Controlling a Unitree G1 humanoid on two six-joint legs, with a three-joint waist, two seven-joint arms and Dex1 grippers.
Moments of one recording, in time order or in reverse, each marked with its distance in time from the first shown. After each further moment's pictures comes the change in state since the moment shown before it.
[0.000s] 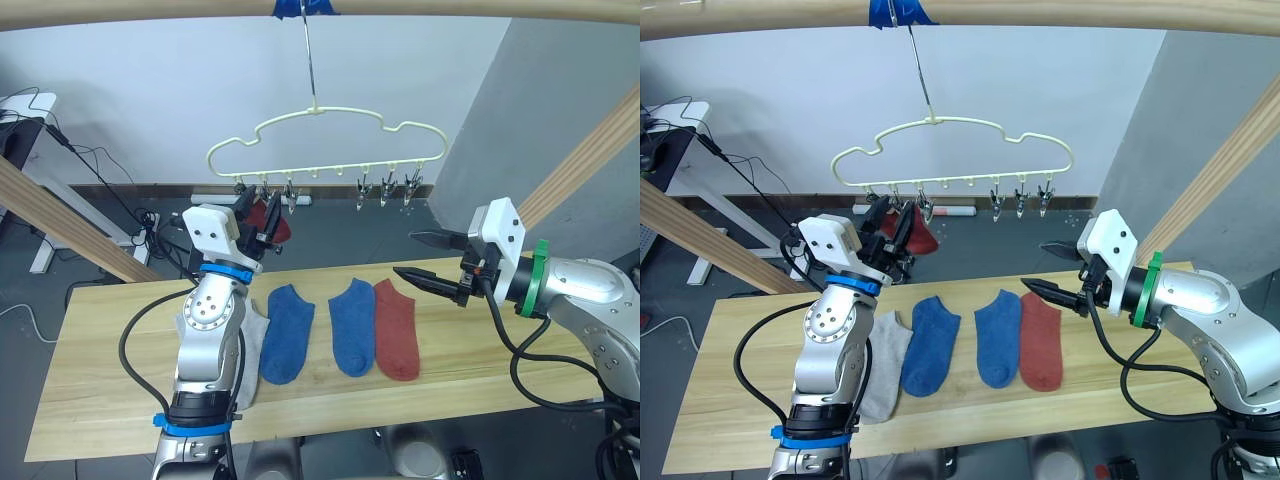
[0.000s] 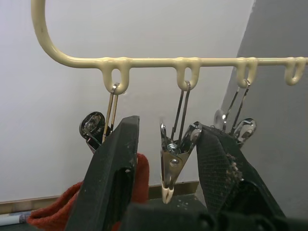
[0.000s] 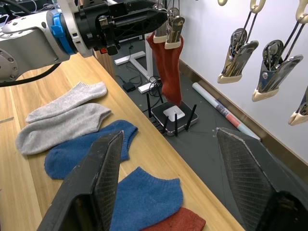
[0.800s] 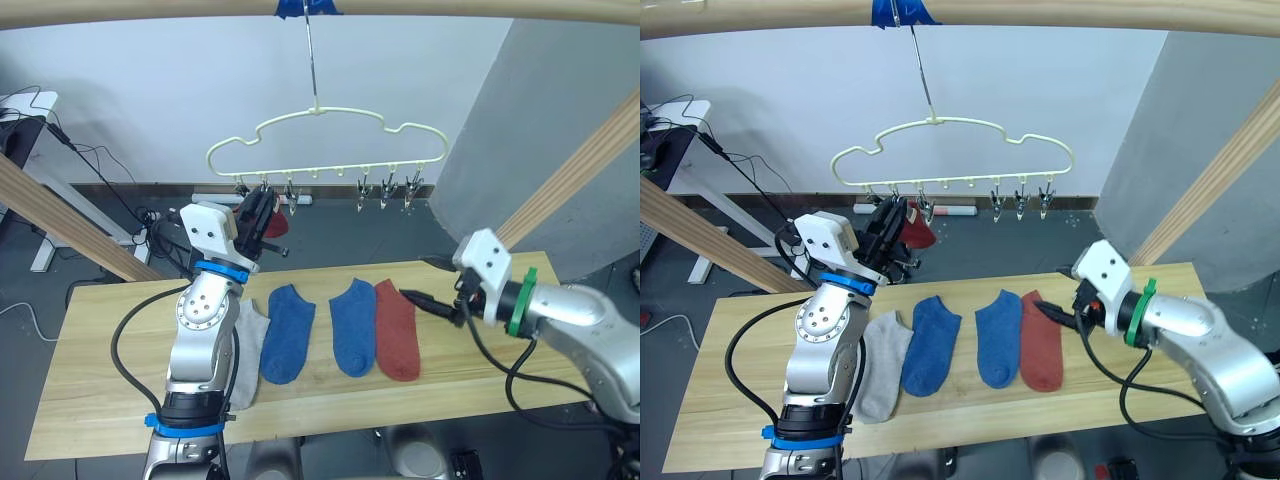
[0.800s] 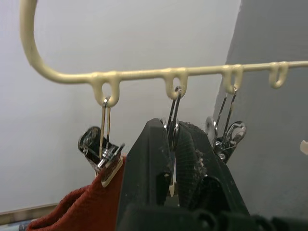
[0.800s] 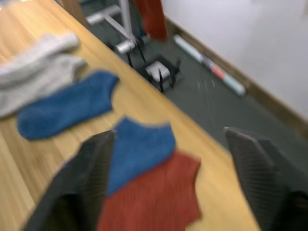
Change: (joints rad) left arm 0.003 0.061 0.001 -0.034 -0.010 0.023 -0.065; right arm 0.182 0.049 0.119 -0.006 -0.185 0.025 -0.193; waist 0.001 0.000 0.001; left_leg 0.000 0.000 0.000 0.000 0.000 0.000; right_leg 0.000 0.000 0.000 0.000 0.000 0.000
